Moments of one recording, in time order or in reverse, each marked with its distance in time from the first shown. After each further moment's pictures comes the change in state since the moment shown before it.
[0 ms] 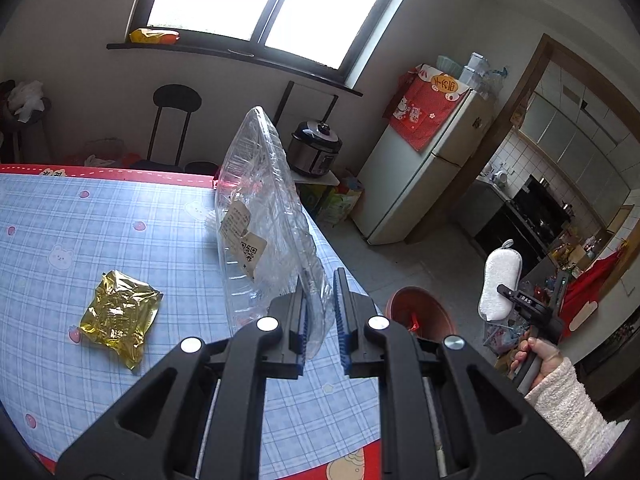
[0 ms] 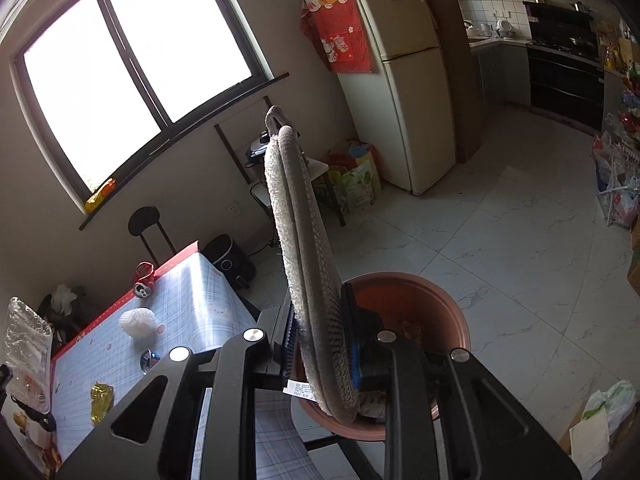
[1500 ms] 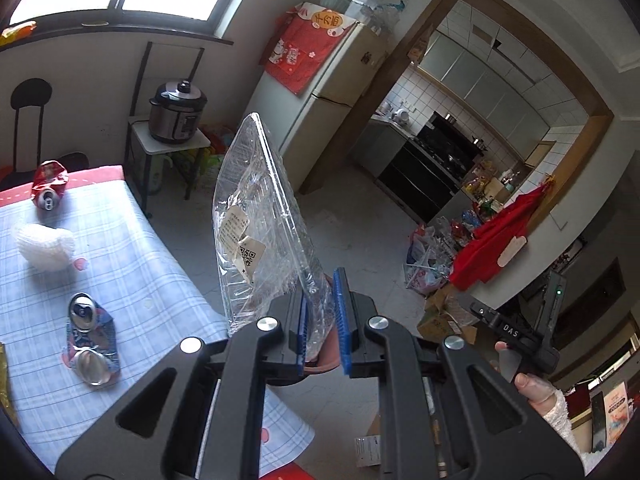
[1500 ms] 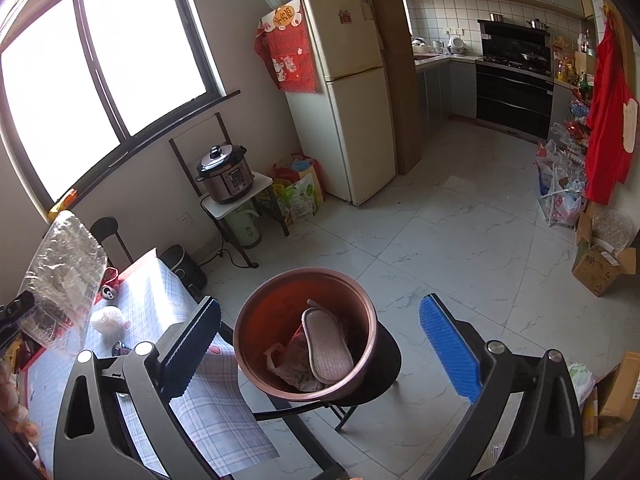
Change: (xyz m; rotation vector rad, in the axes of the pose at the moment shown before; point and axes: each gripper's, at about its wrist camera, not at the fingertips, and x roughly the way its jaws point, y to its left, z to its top) left arm 0.149 -0.178 0.004 0.175 0.202 -0.389; right arm -0.116 -0.034 -0.018 0.042 -0.039 -0.186
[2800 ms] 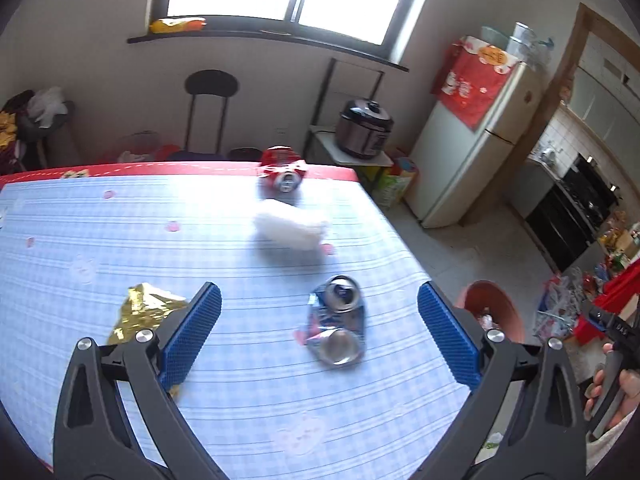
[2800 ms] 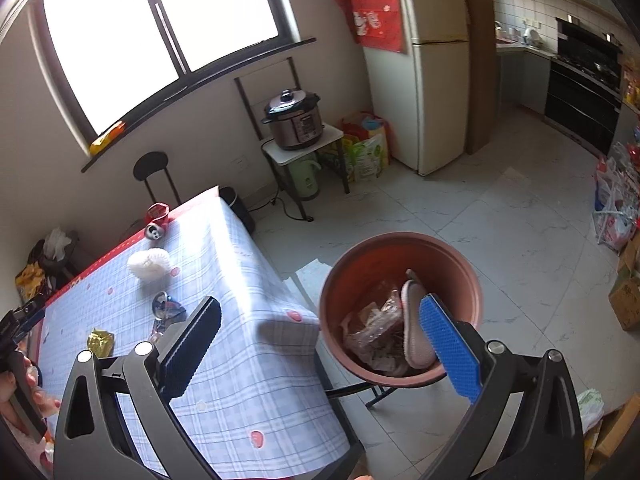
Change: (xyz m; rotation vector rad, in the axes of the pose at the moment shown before) left arm -0.150 0.196 -0.053 -0.194 -0.120 0.603; right arm 0.067 0.162 -0.026 -0.228 0.173 0.216
